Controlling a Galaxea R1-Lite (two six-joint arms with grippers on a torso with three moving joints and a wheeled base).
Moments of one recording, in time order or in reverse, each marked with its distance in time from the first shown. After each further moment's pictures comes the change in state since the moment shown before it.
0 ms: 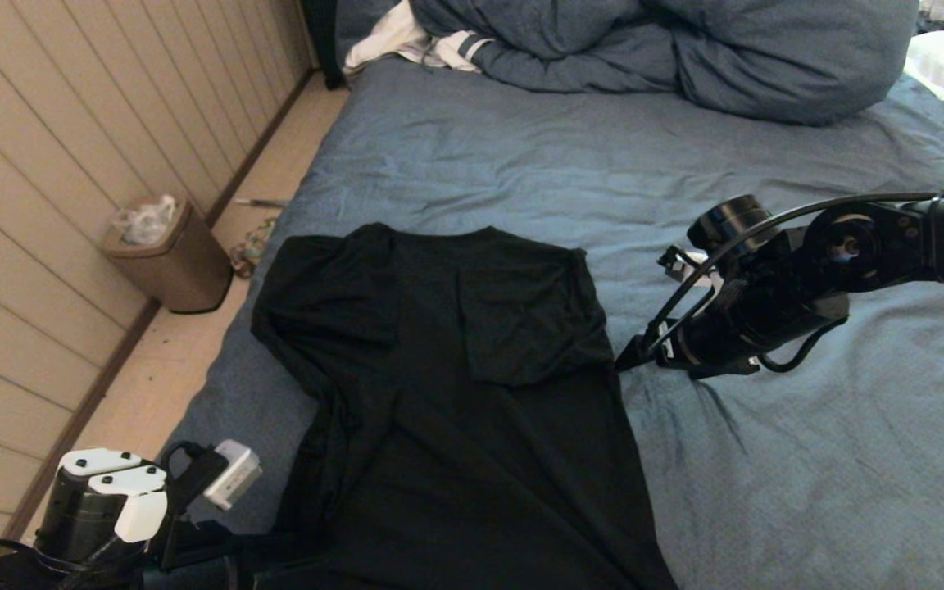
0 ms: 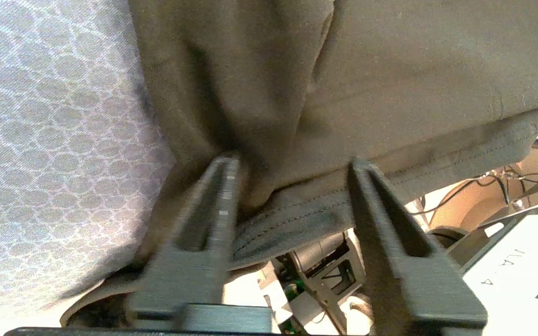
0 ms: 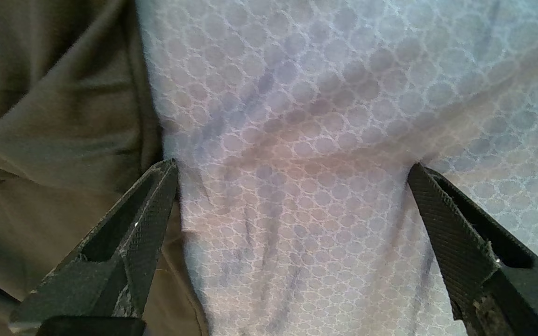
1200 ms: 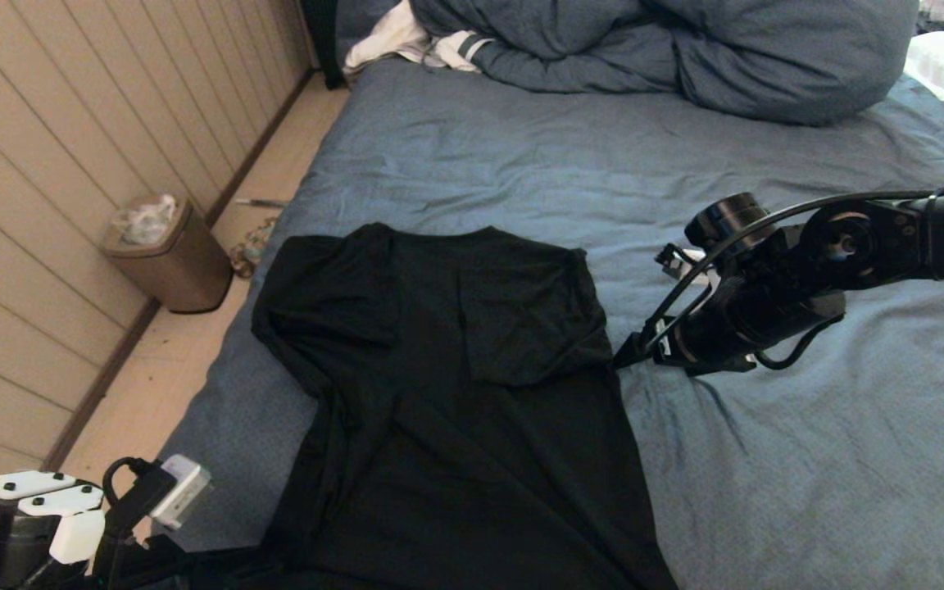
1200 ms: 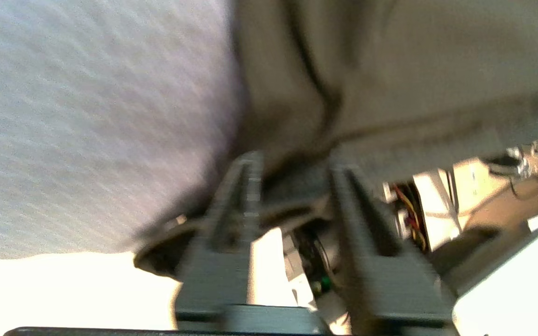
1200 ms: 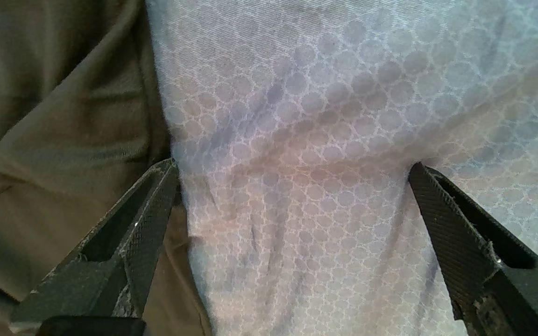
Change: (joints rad) left arm 0.106 -0.095 0.084 0.018 0.007 0.083; right arm 0.003 0.009 -0.015 0.000 0.000 0.000
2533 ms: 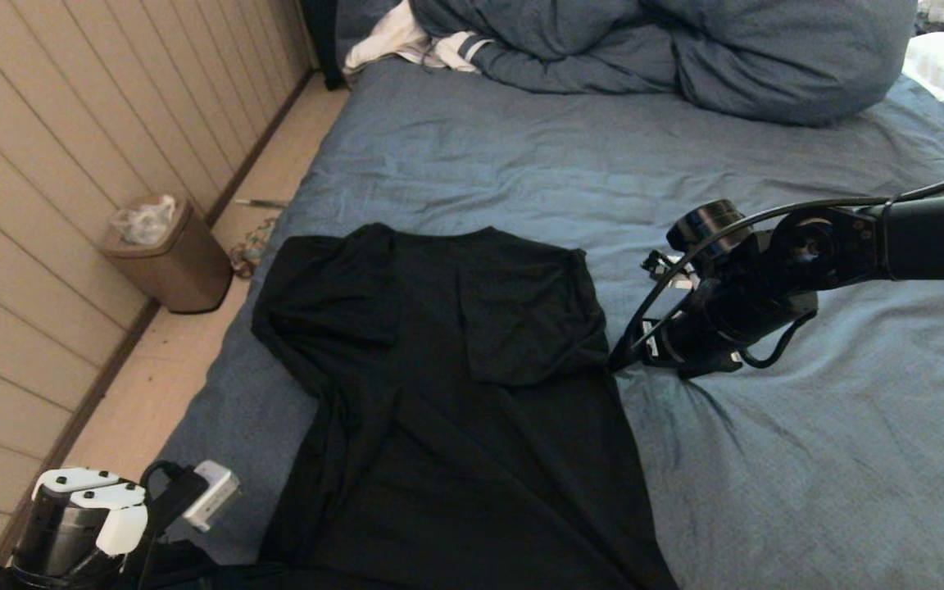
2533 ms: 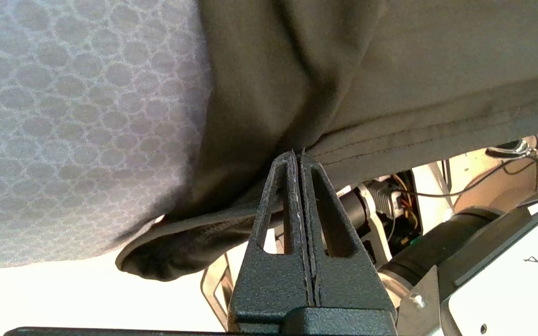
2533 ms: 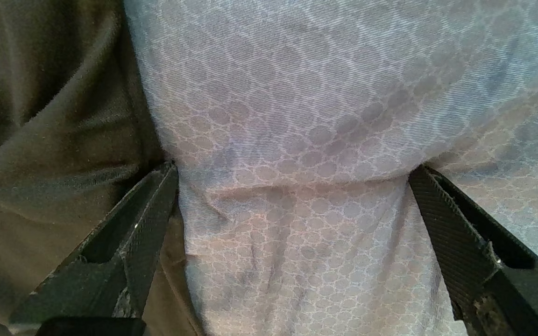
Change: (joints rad) left arm -0.029 0.096 -0.020 -0.010 -0.011 -0.009; right arm 0.008 0.073 -0.058 0.002 -0.003 0.002
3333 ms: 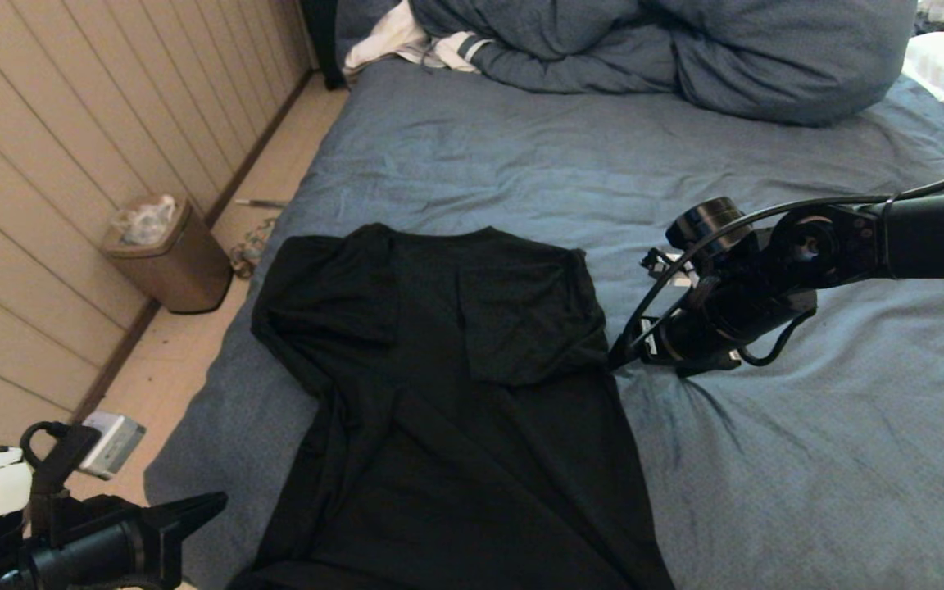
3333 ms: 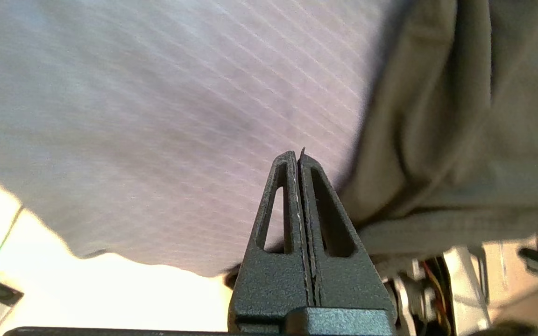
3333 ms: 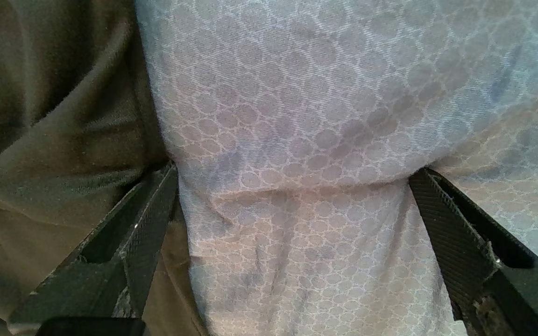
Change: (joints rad) left arm 0.273 -0.184 -0.033 0.015 0.000 0.011; right arm 0.005 -0.004 -0.006 -0.002 0.001 -0.001
